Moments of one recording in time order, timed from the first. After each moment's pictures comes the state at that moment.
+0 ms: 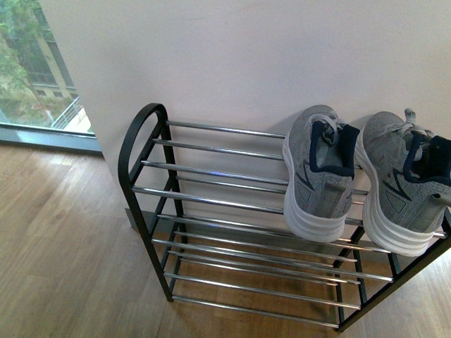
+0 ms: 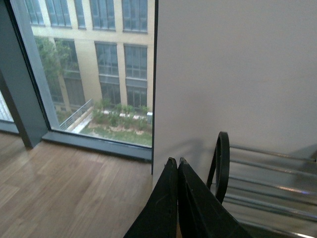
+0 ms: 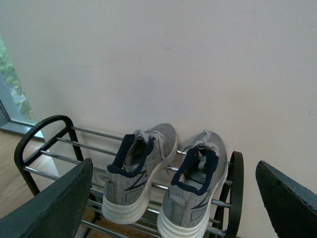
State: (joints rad) left arm 0.00 0.02 0.01 0.00 0.00 -0.01; right arm 0.00 0.01 0.02 0.00 0.00 -0.01
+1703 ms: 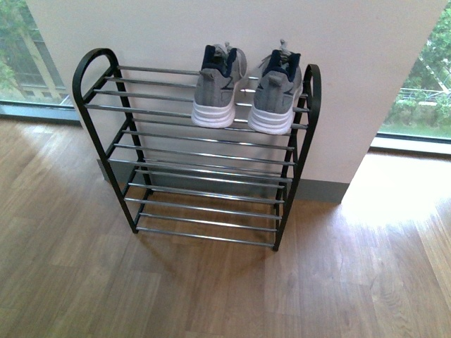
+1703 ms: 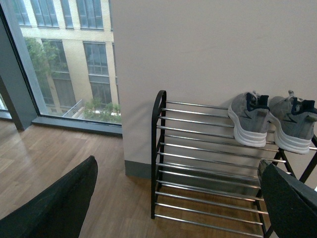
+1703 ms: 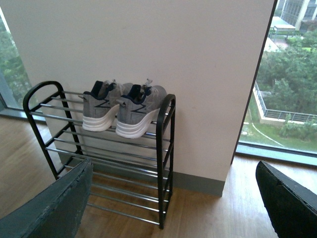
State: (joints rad) left arm 0.00 0.02 0.01 0.00 0.00 0.00; right arm 0.00 0.00 0.02 0.00 0.00 0.00
